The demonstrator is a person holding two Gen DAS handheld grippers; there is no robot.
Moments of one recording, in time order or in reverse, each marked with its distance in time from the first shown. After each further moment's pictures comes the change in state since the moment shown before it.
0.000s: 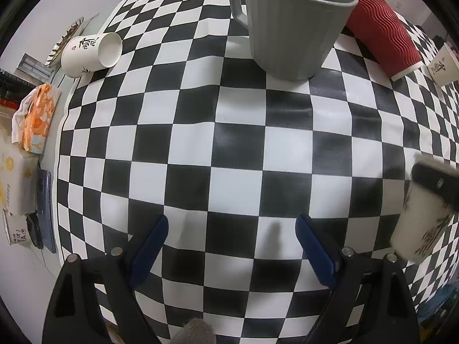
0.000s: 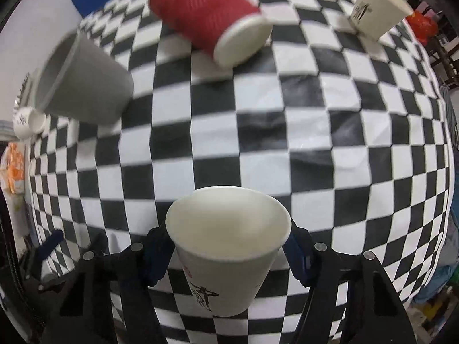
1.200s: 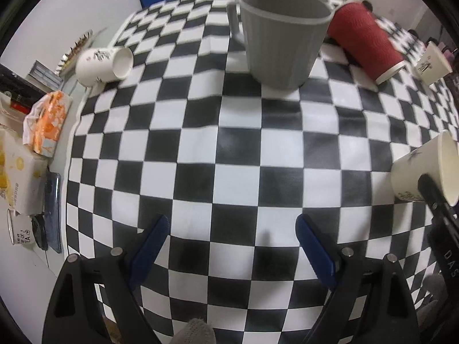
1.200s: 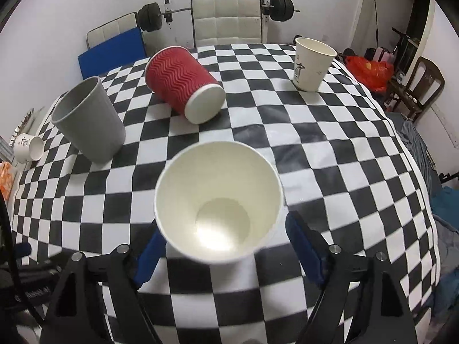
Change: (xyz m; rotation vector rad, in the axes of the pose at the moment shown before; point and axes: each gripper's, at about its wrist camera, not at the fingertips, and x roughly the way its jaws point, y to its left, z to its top) left arm -0.021 0.003 -0.015 0.026 -0.115 0.001; right arm -0.020 -0.015 -0.056 0.034 -0.443 -0.123
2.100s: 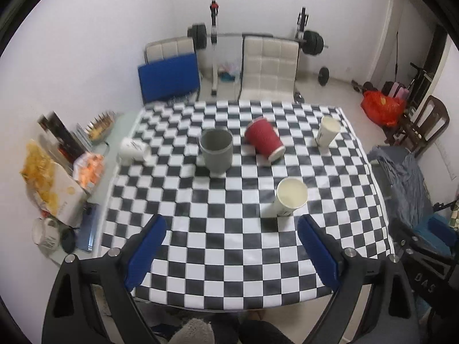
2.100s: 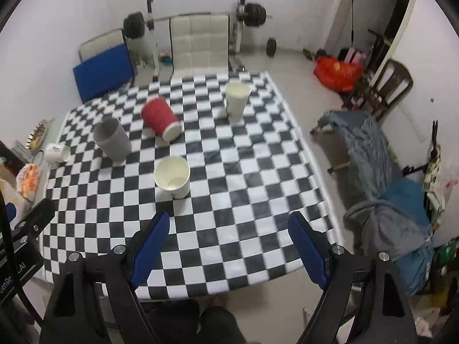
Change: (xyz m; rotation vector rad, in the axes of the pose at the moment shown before) left arm -0.269 -0.031 -0.076 0.019 -0.401 -0.114; right arm -0.280 -0.077 0.004 0.008 0.011 -0.102
